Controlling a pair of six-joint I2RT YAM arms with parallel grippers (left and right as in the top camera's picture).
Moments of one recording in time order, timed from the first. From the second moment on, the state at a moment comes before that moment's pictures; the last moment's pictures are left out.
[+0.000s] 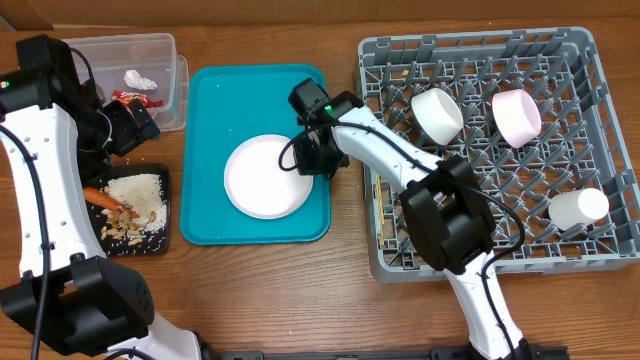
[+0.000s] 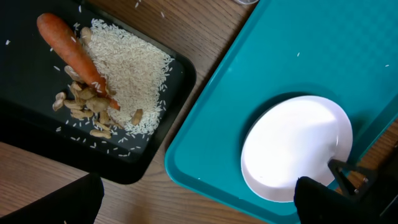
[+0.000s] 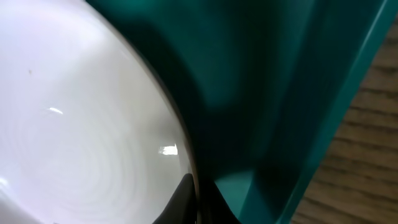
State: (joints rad) left arm 0.33 1.78 1.83 -1.43 0.12 -0.29; right arm 0.62 2.36 1.94 -0.99 -0.19 0.44
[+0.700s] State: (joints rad) left arm 0.33 1.78 1.83 -1.41 0.12 -0.29; right arm 0.18 1.90 2.35 -1.36 0.29 0.24
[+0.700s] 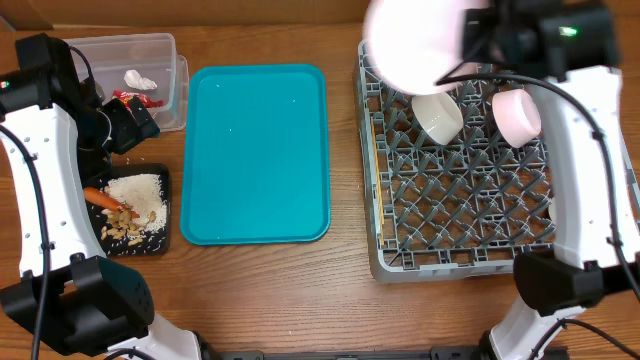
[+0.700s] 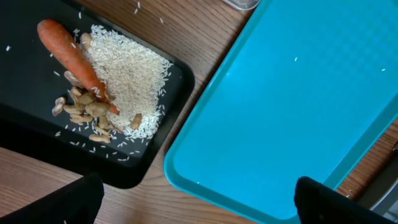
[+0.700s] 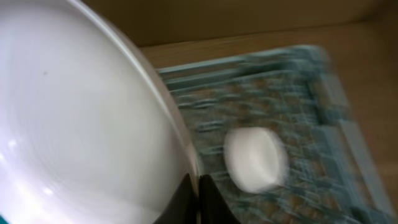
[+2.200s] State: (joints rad) left arm 0.33 1.78 1.83 -1.41 0.12 -0.29; right arm -0.05 2.08 2.24 -1.39 1.20 0.84
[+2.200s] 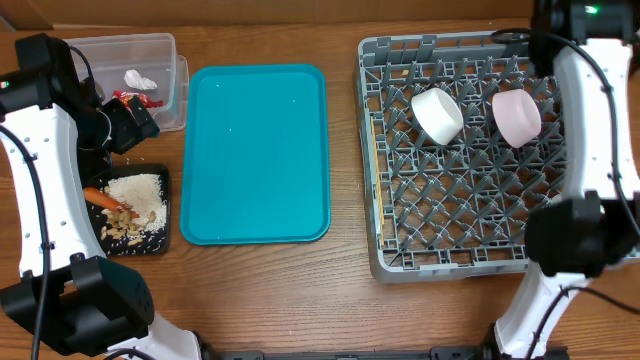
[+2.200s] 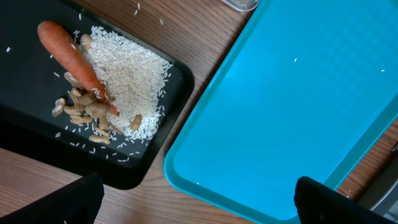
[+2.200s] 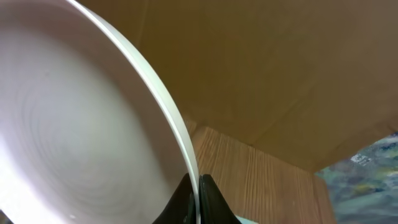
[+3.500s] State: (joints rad) left arm 0.33 1.78 1.83 -1.42 0.12 -0.29; right arm -0.07 2.30 2.23 -1.39 1.28 0.82
